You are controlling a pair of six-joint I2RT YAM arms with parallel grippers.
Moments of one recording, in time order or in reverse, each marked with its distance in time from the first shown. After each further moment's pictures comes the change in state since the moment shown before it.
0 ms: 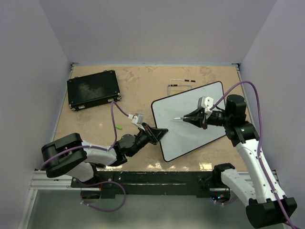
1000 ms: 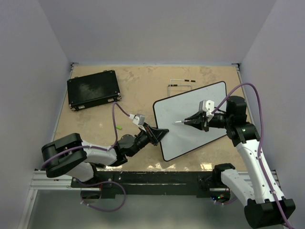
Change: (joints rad) left arm -0.006 0.000 0.004 0.021 0.023 0.080; right arm -0.035 -0.005 0.000 -0.100 -0.071 -0.111
